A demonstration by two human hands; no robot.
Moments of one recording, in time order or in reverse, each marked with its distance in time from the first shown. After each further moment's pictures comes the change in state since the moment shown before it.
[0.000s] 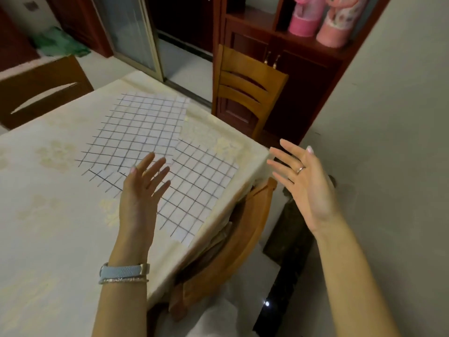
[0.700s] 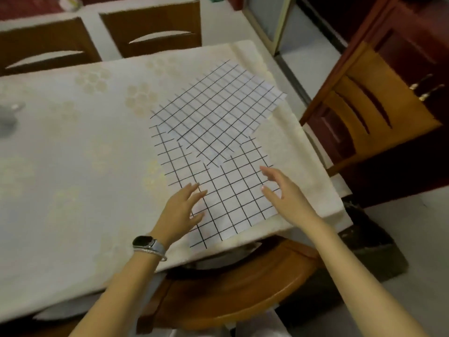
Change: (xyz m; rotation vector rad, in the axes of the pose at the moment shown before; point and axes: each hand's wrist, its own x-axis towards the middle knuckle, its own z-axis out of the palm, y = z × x) left_hand 0.078 -0.118 -0.066 1.449 0.003 0.097; right_hand 0.231 0.101 0.078 -0.901 -0.815 -0.146
